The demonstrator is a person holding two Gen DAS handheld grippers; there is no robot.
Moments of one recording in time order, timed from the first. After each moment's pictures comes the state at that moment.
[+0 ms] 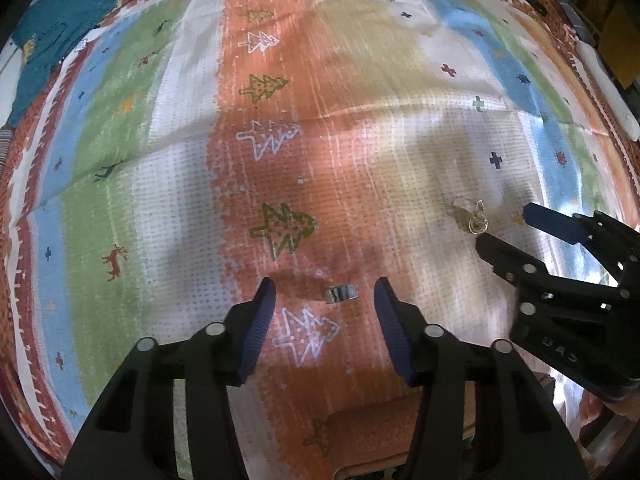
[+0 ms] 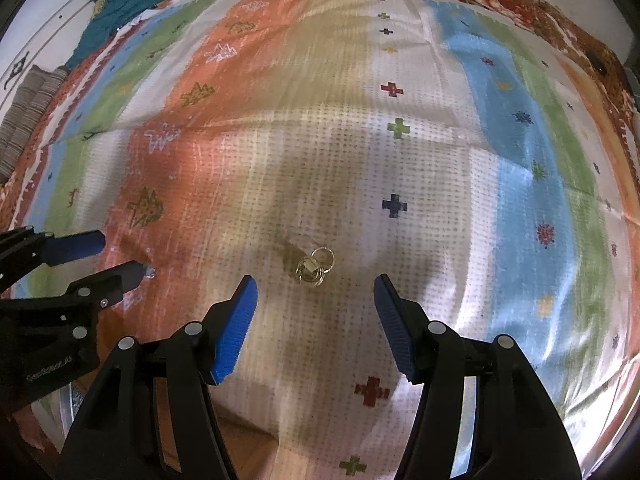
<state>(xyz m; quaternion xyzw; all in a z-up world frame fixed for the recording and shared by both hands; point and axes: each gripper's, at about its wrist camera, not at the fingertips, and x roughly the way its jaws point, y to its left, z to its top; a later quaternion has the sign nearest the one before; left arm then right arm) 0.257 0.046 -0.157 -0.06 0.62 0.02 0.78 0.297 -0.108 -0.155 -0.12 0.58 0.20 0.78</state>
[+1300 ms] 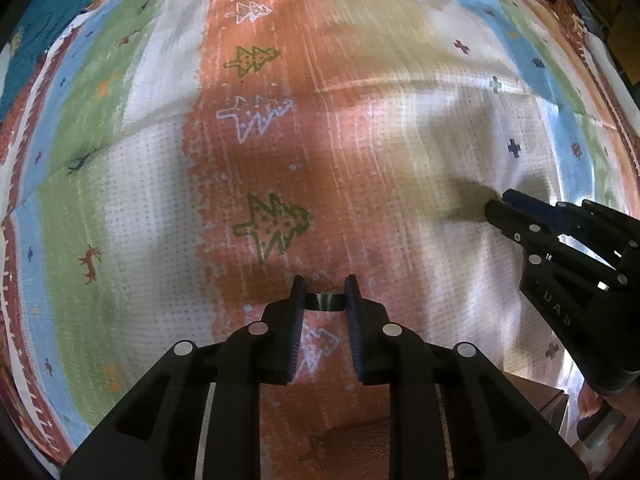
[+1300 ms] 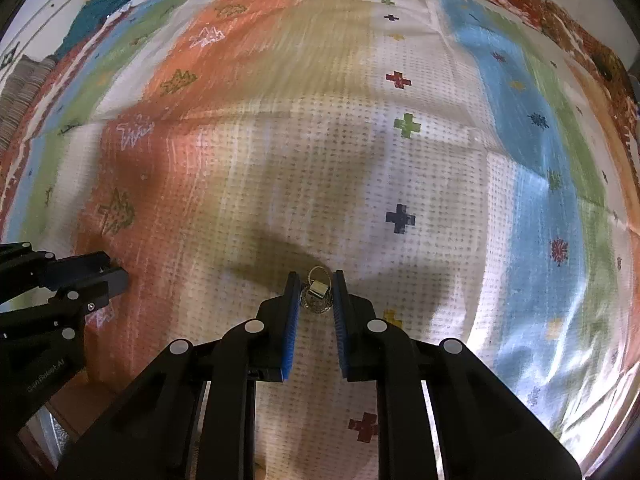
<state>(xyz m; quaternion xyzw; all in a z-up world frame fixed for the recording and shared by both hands) 0.271 0.046 -0.184 -0.06 0.65 0.02 0.76 0.315 -0.094 -0.176 -0.14 0.59 0.20 0.77</state>
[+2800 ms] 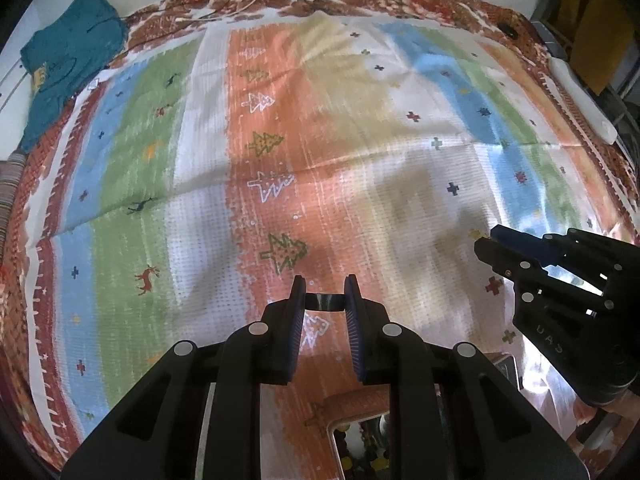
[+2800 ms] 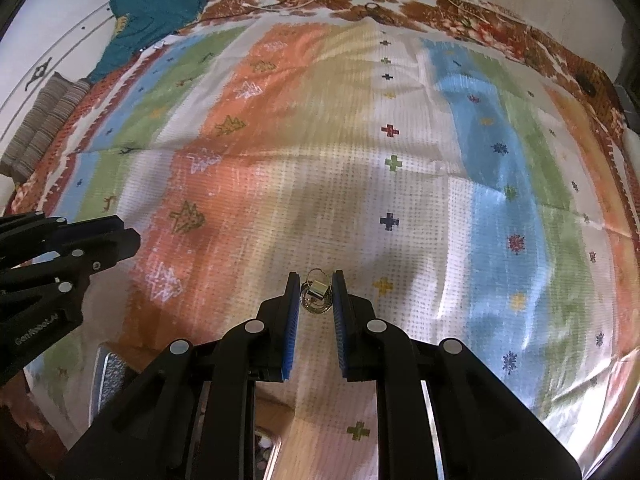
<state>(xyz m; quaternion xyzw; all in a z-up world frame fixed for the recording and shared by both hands) 0.235 0.043 -0.102 -0.05 0.56 0.01 0.83 0.268 -0.118 -0.104 -0.11 0.53 0.23 0.81</state>
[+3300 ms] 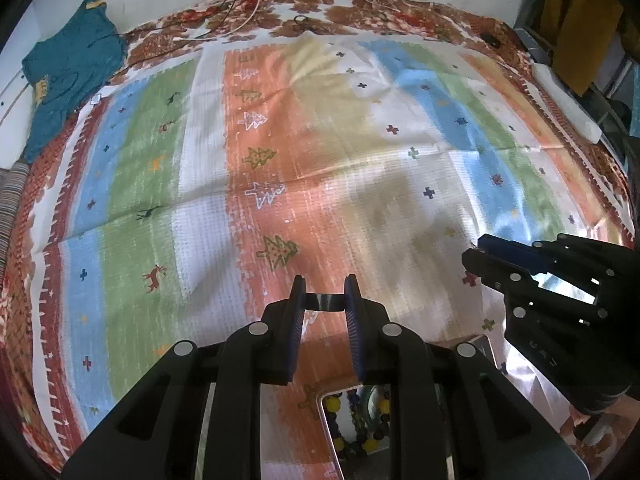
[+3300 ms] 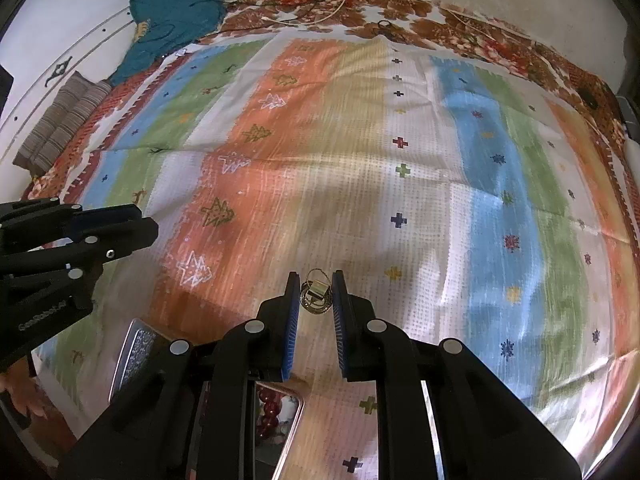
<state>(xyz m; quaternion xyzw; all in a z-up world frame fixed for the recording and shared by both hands) 0.213 0.037 -0.078 -0.04 0.53 -0.01 0.84 0.244 -0.121 -0.085 -0.11 0.51 0.25 0.81</state>
